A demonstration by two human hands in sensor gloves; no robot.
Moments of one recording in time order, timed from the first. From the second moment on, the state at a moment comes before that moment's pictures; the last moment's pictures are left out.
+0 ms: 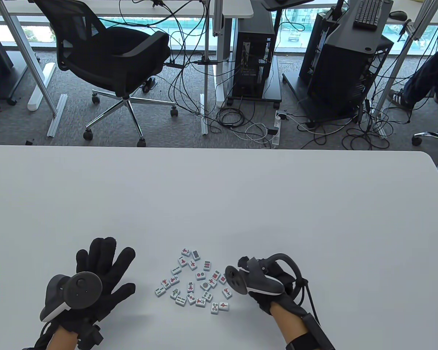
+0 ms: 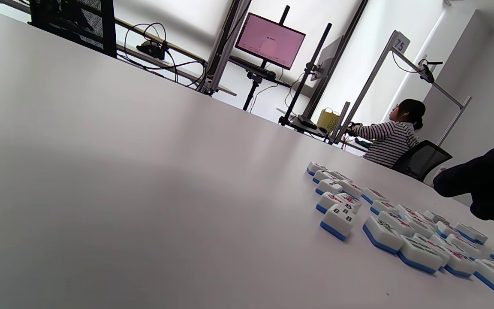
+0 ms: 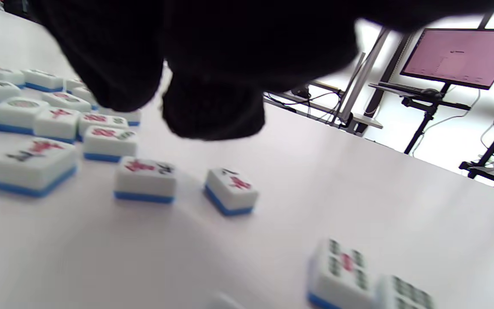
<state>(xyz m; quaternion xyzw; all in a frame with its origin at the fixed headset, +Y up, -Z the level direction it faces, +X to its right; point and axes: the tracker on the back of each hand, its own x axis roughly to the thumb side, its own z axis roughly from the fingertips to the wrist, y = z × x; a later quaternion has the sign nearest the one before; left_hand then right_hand) -0.293 -0.736 -0.231 -0.02 -0.15 0.20 0.97 0.058 -0.728 -0.282 -0.28 0.00 -0.95 0.12</state>
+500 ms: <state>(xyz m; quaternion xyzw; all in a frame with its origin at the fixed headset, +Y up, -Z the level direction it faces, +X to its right) -0.294 -0.735 -0.230 -0.02 -0.15 0.21 0.97 -0.063 -0.756 -0.245 -0.38 0.08 -0.91 0.18</state>
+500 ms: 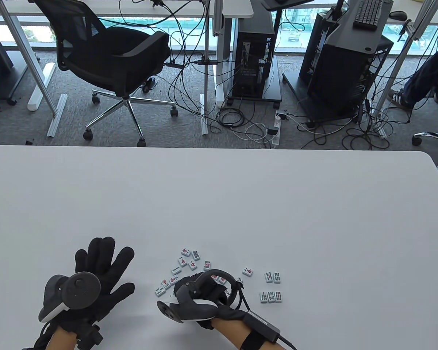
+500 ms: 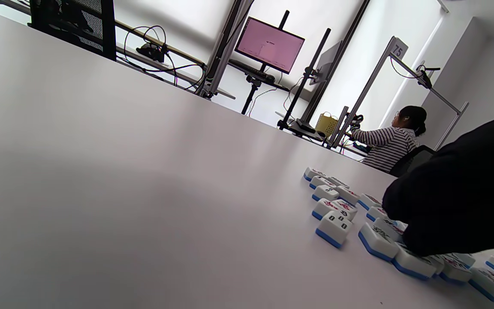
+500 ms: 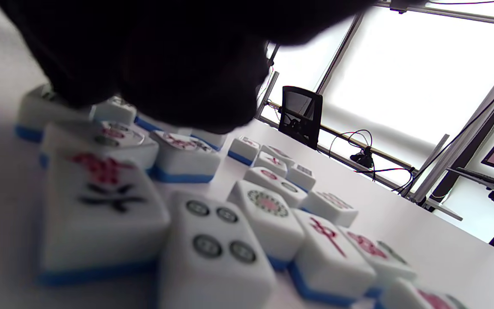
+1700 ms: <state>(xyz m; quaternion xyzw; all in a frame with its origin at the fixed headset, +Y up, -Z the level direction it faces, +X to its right) -0.294 -0.737 -0.231 -0.02 -0.14 0.20 0.97 -0.053 -0.746 -0.230 -0.51 0.02 -0.84 0.16</state>
